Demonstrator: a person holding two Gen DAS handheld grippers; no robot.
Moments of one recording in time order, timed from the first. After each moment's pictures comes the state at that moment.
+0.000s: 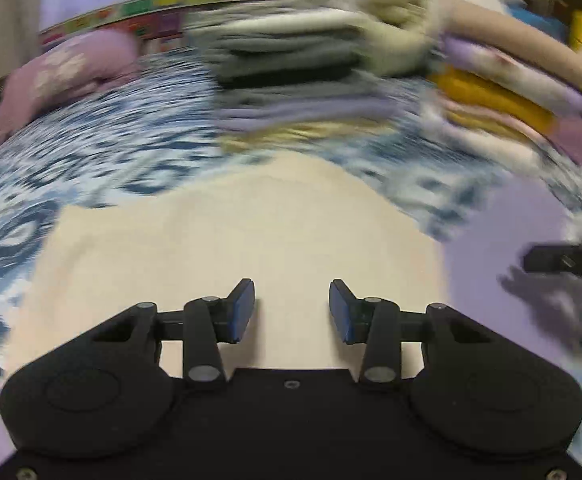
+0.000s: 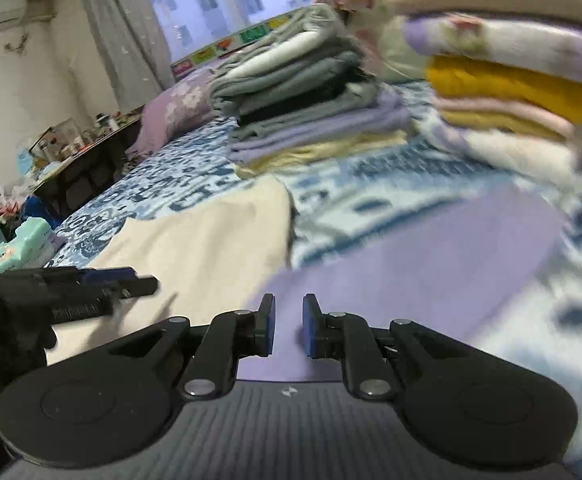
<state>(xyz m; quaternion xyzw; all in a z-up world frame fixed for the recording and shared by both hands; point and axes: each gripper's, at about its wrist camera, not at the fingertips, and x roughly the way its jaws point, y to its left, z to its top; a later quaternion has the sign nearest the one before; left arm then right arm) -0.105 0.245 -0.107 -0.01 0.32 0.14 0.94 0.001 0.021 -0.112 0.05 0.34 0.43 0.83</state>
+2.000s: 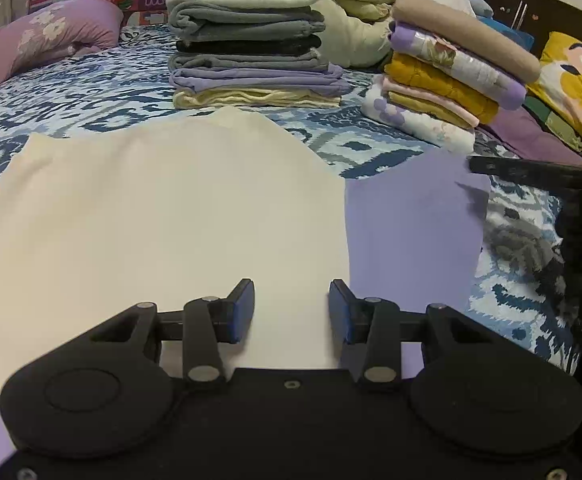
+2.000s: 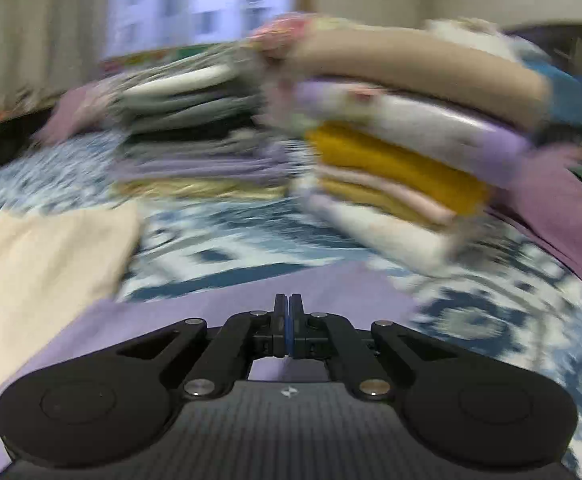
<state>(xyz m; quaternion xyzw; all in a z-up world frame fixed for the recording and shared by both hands) -0.143 0.226 -0.127 -0.11 0.31 0.12 0.94 0.058 0.030 -0.121 -0.05 0.24 0.28 0.93</state>
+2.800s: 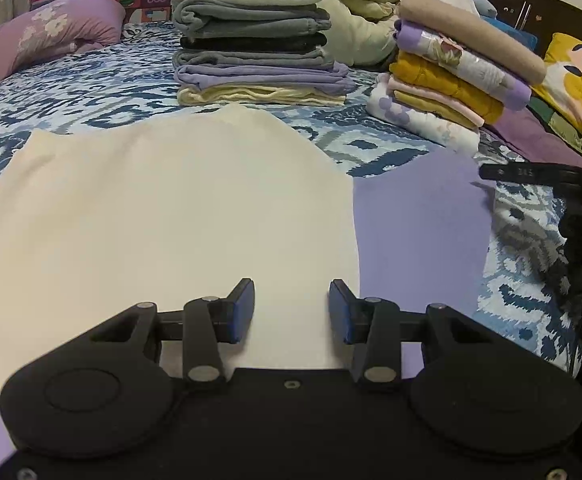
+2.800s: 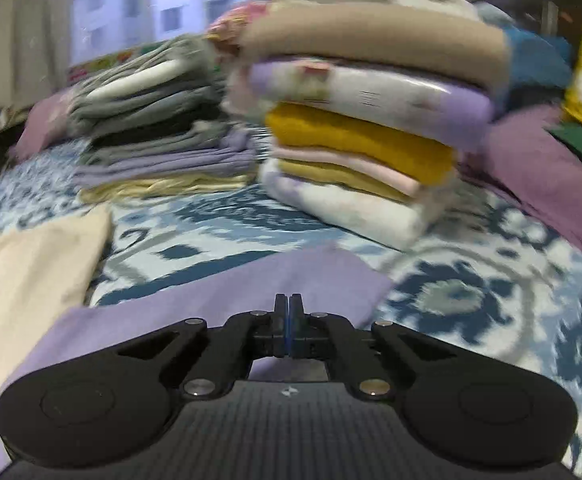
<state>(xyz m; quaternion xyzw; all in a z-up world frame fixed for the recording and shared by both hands) -0.142 0.230 -0.130 -0.11 0.32 0.12 0.93 0.068 0.023 -0.126 -0.03 0.26 0.25 0.93</state>
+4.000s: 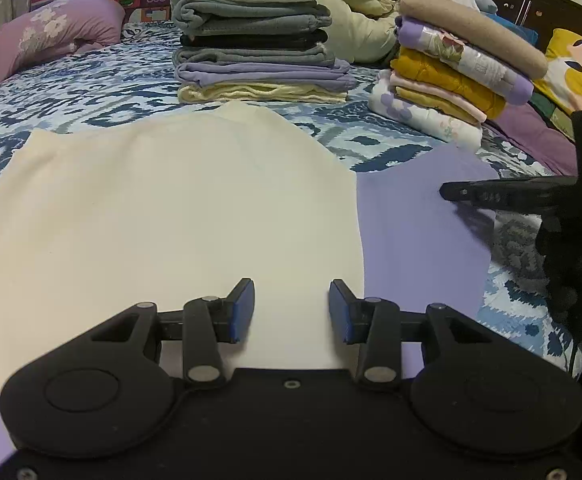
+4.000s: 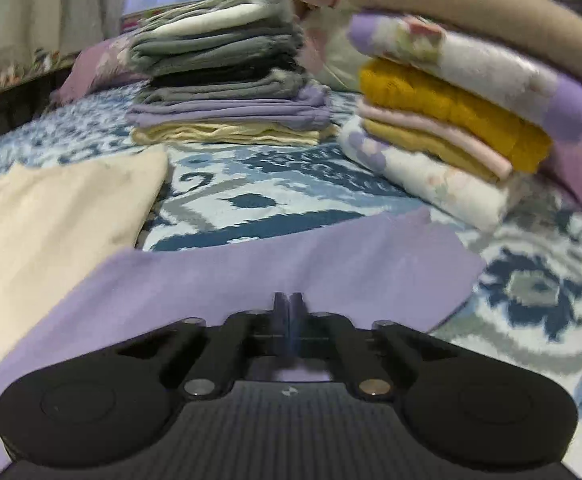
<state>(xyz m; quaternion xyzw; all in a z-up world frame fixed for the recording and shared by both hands) -0.140 0.231 -0.133 -0.11 0.32 0.12 0.93 0.064 0.069 -0.142 -0.07 0.31 0.32 0.89</state>
